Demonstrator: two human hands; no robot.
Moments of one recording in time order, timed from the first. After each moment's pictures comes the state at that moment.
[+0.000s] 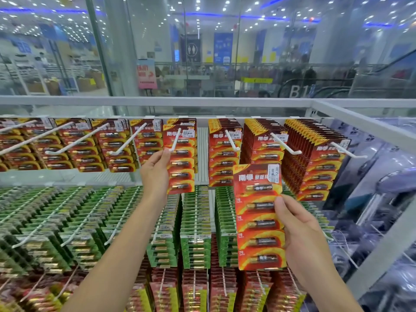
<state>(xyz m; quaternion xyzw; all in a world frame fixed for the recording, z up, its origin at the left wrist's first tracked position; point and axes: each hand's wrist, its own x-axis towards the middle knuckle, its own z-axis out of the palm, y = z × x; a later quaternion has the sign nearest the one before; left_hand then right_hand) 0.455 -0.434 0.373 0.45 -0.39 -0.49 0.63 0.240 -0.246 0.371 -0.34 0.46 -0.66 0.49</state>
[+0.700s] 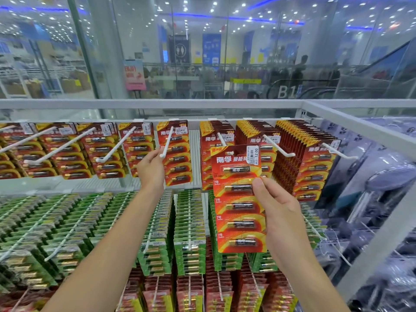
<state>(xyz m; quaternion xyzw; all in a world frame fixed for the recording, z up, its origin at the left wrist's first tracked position) 0.447 -0.497 0.363 0.47 -0.35 -0.49 0.65 0.263 -0.267 0.394 -0.39 0.48 -0.66 0.43</state>
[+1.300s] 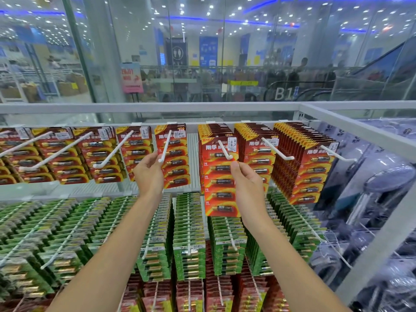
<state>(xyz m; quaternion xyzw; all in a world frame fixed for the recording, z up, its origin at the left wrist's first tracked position) 0.446 -0.495 0.357 0.49 -0.40 -0.40 0.66 0.272 -0.359 0.379 -0.39 0.52 -0.65 0.38</state>
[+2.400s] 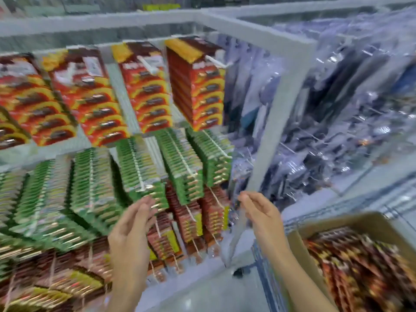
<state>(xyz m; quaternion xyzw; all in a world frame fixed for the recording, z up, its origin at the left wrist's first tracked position) 0.354 -0.252 0.236 0.48 -0.47 -0.57 0.48 0.131 -0.143 0.206 -0.23 0.69 -0.61 0.31</state>
